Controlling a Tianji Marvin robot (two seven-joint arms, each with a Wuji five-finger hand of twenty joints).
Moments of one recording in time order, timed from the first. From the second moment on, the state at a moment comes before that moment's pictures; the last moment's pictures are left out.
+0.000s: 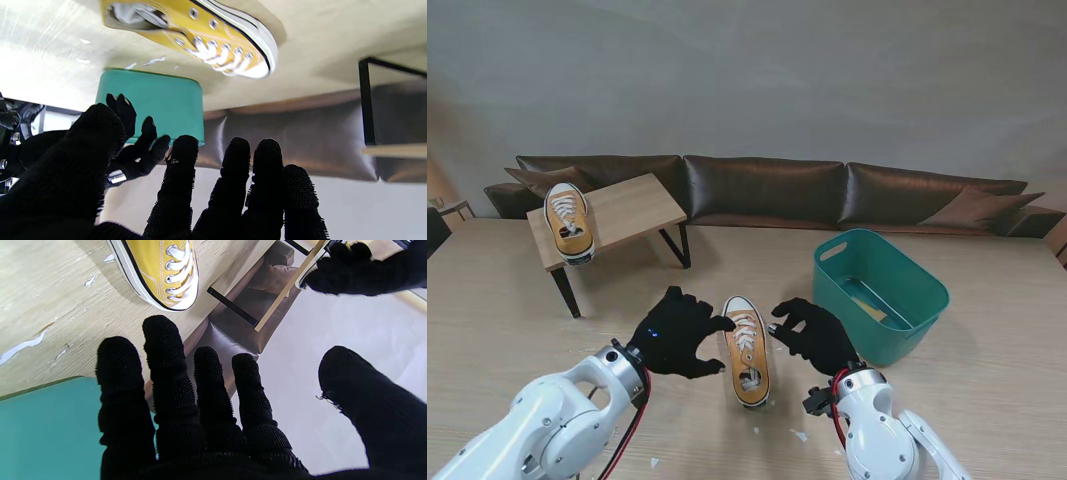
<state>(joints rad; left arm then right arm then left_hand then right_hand) 1.70 -1.03 -1.18 -1.94 1.11 -0.15 -0.07 -1.71 -1.18 1.13 -1.77 -0.33 0.05 -0.23 0.52 -0.52 0.66 -0.13 0.71 0.06 0.22 0.36 0.69 0.33 0.39 0.89 0.48 0.39 0.79 0.89 0.06 0.28 1.27 0.94 0.26 -0.50 1.05 -0.09 0.57 0.13 0.65 0.41 0.76 0.21 0.68 0.56 0.99 0.26 0.67 0.54 0.69 0.39 1.15 0.59</state>
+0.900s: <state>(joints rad) 1.56 -1.05 -0.92 -1.70 1.03 -0.03 0.06 -1.70 -1.18 1.14 -1.77 -0.32 0.07 -0.24 0.50 -0.65 0.94 -0.12 0.86 0.00 0.33 0.43 0.71 0.32 0.59 1.13 0.48 0.40 0.88 0.93 0.06 0.28 1.27 1.01 0.26 -0.49 1.05 -0.09 0.57 0.14 0.65 0.40 0.76 0.21 0.68 0.56 0.99 0.26 0.67 0.54 0.69 0.39 1.15 0.59</state>
